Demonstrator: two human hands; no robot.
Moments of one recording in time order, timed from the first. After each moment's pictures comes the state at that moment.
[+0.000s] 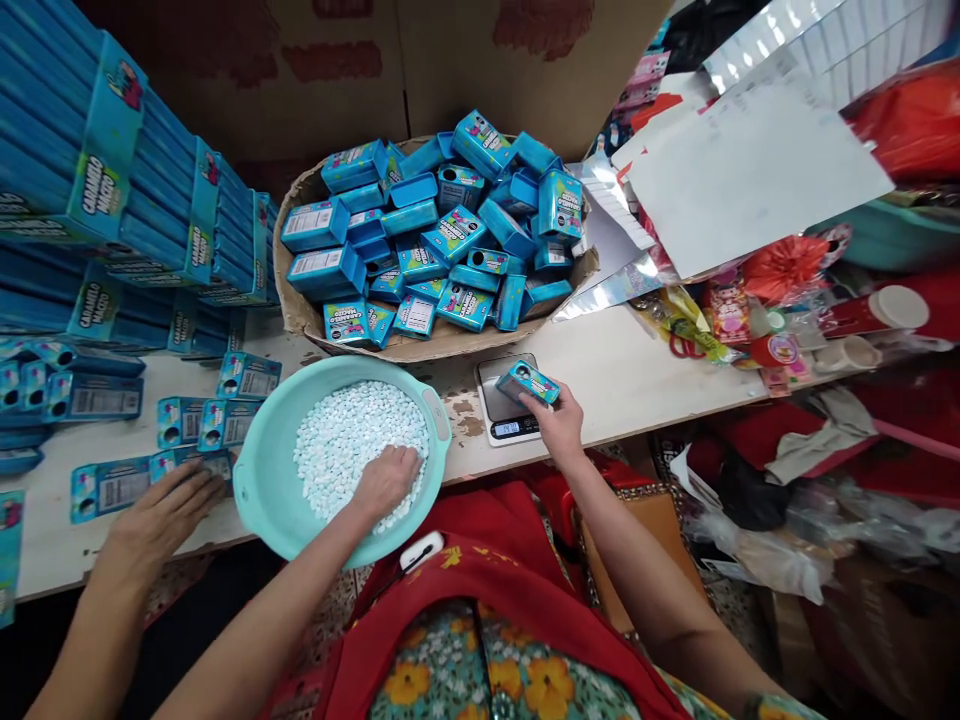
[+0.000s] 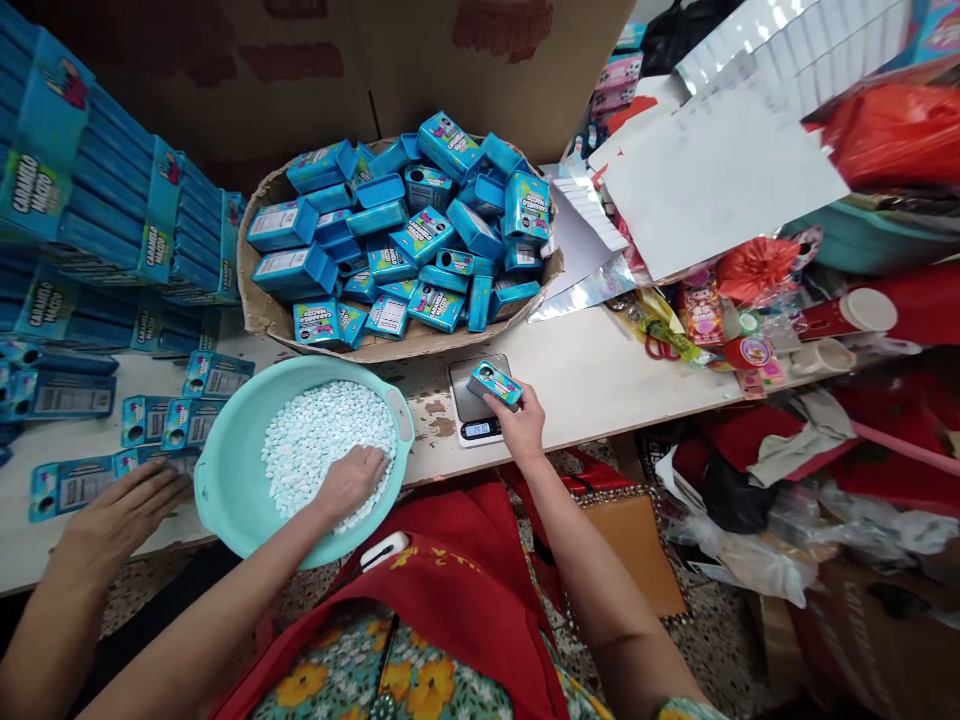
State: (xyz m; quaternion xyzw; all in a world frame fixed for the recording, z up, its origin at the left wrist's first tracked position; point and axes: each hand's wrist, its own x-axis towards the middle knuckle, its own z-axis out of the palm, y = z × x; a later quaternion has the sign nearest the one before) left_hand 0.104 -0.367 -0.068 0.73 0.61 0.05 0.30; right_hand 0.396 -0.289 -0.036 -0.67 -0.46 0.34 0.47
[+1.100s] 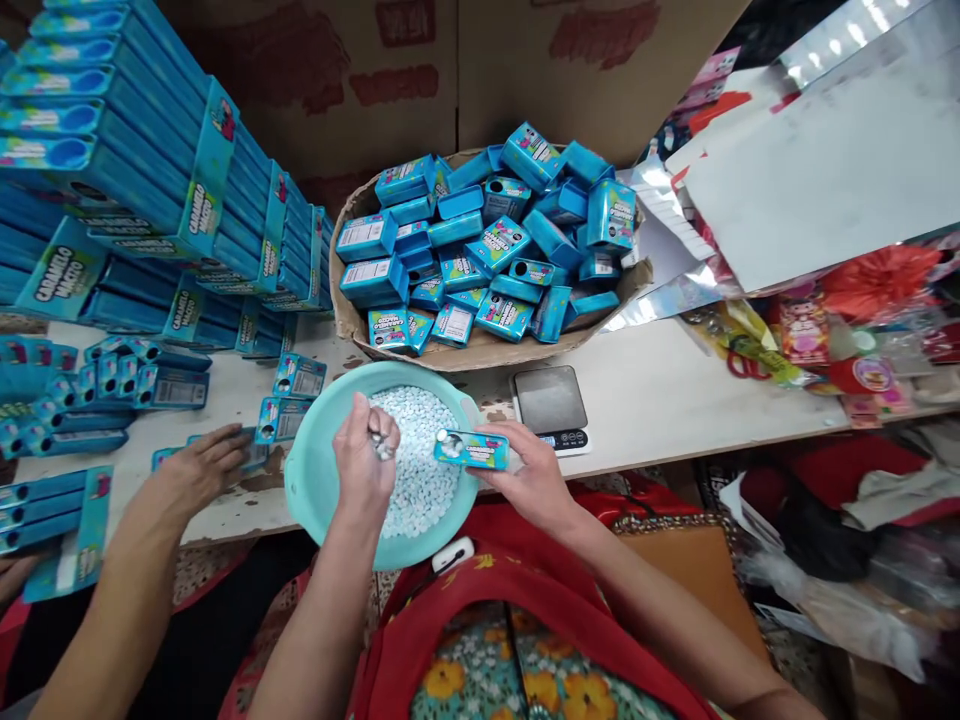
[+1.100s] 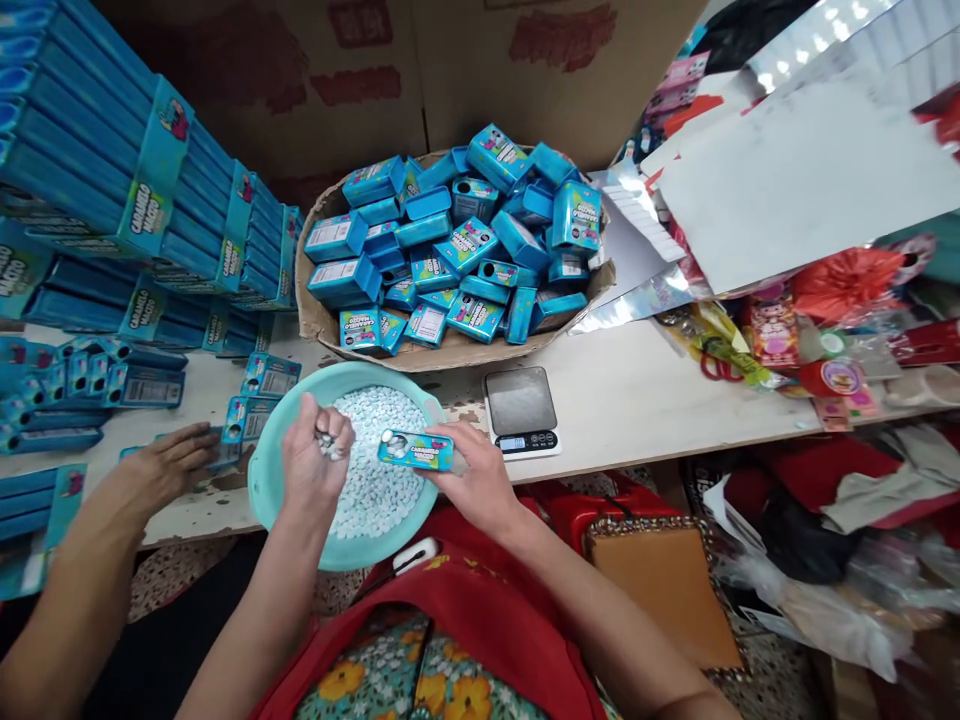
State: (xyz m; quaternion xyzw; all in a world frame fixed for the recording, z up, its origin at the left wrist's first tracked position) left_hand 0.079 -0.314 0.042 0.20 0.59 0.62 0.48; right_hand 0.282 -0.319 0.042 -0.46 -0.70 0.41 0.35
